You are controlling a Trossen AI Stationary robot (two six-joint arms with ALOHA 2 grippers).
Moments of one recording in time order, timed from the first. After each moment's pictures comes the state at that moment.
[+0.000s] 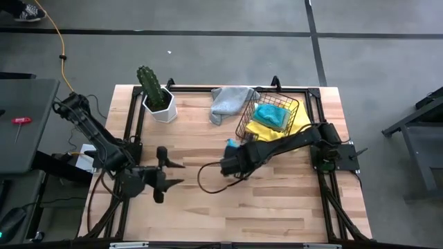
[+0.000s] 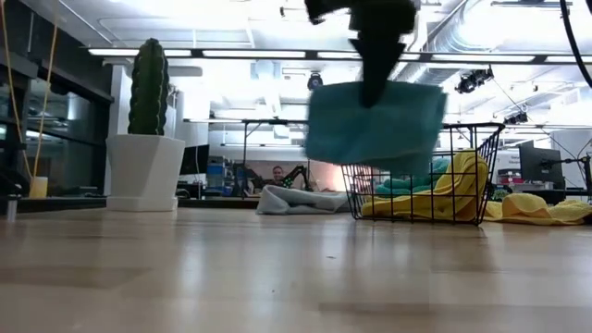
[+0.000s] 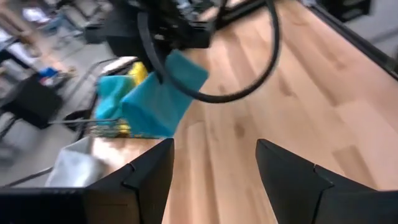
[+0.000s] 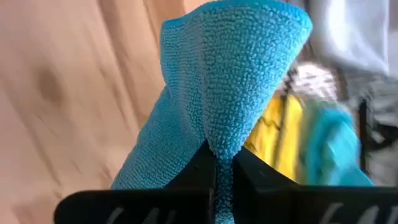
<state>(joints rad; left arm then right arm) -0.68 1.09 0.78 -0.35 -0.84 -0.02 0.26 2.01 1.83 -1.38 0.44 0.47</state>
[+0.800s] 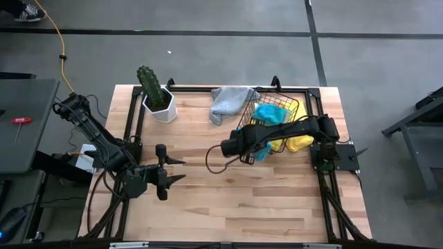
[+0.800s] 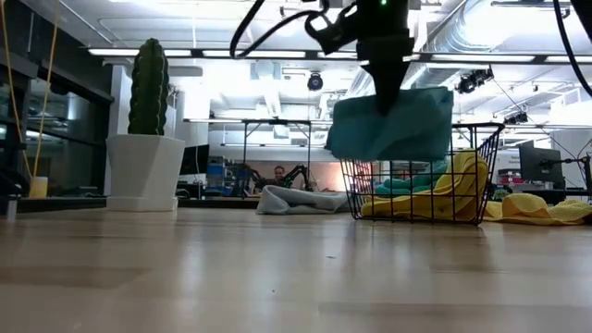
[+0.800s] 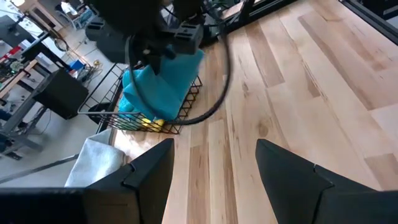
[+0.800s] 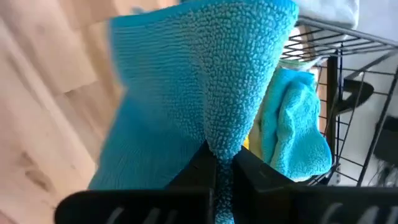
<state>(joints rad) -0.68 1.11 0.78 -0.35 -0.92 -0.04 0.12 1.99 1.84 -1.57 0.44 0.44</state>
